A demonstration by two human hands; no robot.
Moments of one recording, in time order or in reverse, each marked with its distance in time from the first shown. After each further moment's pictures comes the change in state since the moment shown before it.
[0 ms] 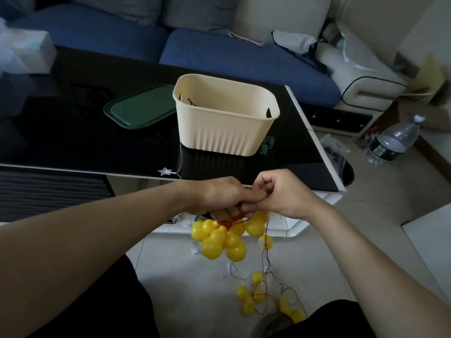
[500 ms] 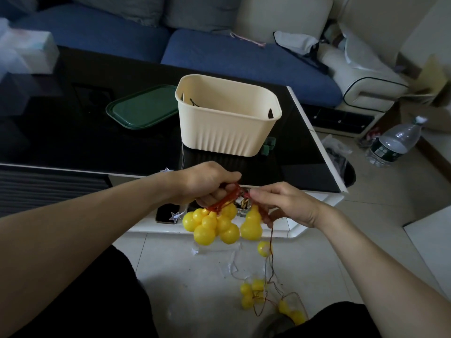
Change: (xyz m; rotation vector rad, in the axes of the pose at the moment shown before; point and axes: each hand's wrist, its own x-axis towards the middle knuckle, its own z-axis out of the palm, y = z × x) left_hand -0.009 -0.011 -0.028 -0.143 0.143 0.029; right_hand -0.002 0.015 -0.002 0.273 -0.242 0.185
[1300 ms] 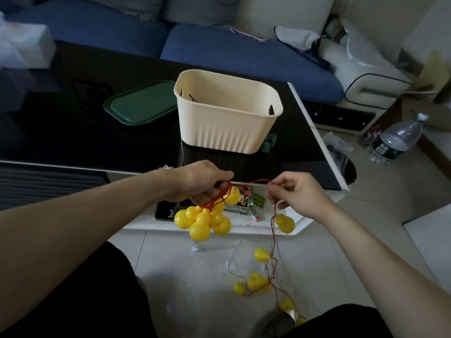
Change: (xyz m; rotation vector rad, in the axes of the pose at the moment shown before) left_hand 0.005 -0.006 -0.006 0.032 0.078 -0.119; right_hand 0.003 0.027 -0.022 -0.200 0.439 -0.097
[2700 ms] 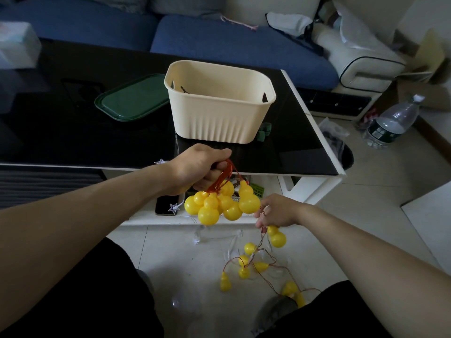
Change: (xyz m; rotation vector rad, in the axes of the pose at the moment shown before) left_hand -0.008 0.001 0.005 -0.167 0.065 0.232; right_hand 0.006 0.045 0.041 -0.412 -0.451 0.314
